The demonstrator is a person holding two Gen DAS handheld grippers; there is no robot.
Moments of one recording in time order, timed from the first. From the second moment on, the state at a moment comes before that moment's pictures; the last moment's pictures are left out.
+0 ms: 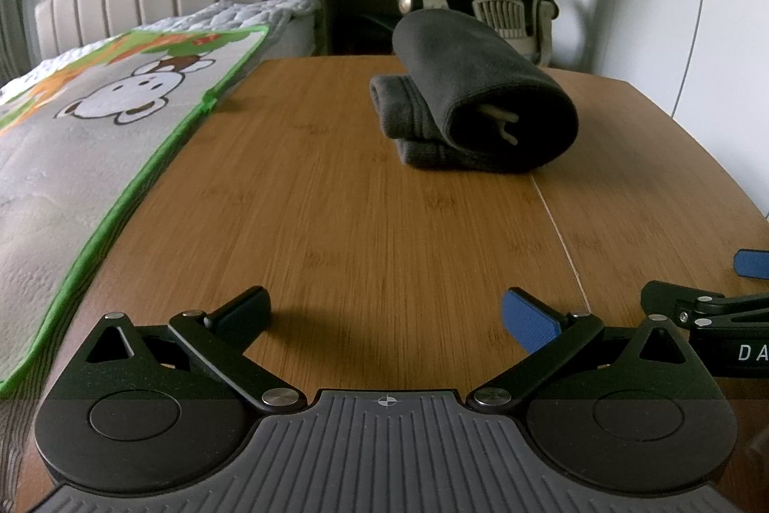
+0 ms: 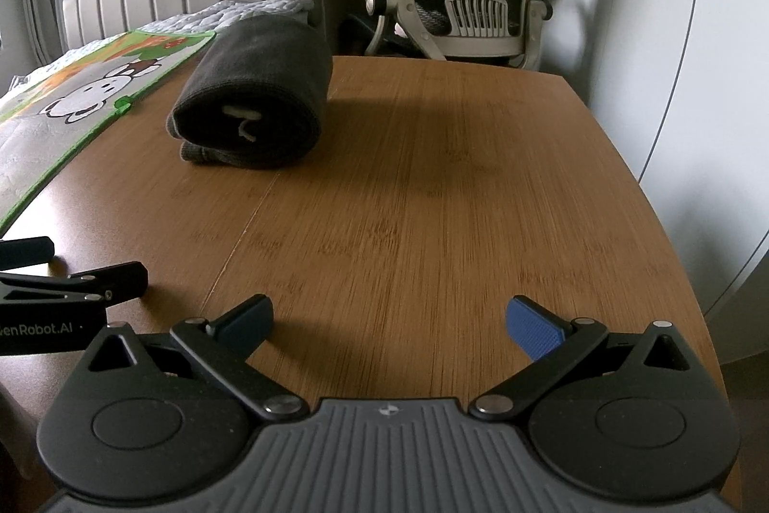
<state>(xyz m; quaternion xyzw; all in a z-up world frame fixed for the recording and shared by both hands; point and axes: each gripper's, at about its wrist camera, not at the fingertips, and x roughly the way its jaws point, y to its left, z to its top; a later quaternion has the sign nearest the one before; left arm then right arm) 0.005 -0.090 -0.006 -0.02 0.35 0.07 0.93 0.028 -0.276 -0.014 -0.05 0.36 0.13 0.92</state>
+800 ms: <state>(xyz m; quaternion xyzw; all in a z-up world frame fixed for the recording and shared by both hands) 0.004 -0.092 -0.006 -0.02 0.35 0.07 0.93 0.027 -0.278 -0.014 -0.05 0.36 0.13 0.92</state>
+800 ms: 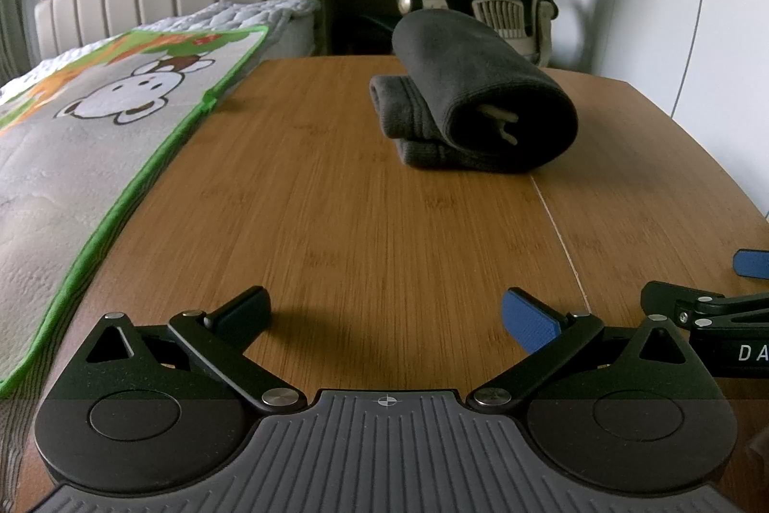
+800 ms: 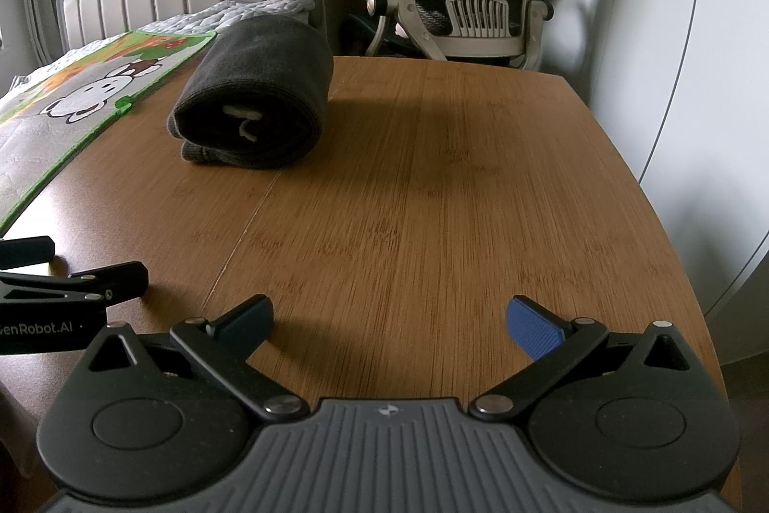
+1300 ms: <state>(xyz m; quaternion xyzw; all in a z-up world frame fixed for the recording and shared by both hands) 0.004 -0.091 -0.006 -0.02 0.35 0.07 0.93 0.029 -0.279 -0.014 -0.05 0.36 0.13 0.92</state>
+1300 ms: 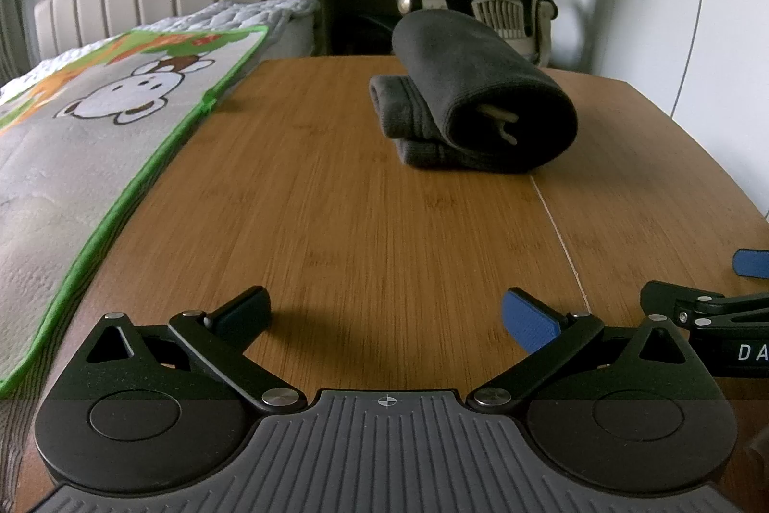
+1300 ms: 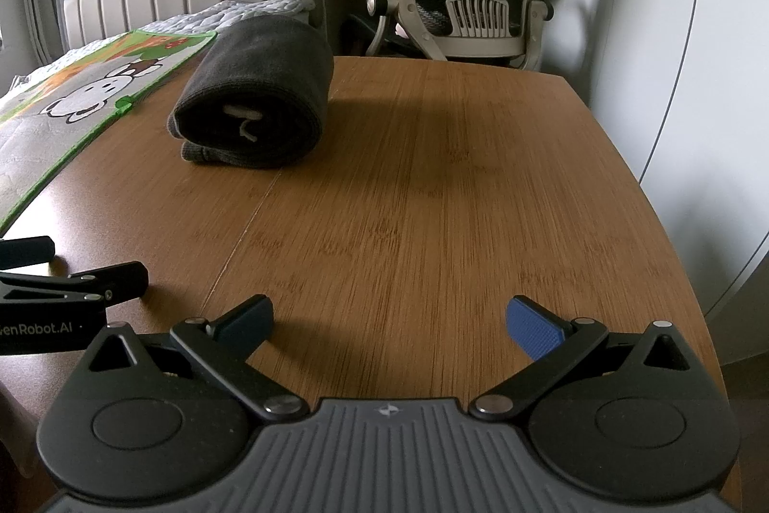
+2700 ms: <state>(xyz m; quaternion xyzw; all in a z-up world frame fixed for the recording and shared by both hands) 0.004 -0.087 -0.005 -0.02 0.36 0.05 0.93 0.027 -0.278 -0.014 -0.05 0.36 0.13 0.92</state>
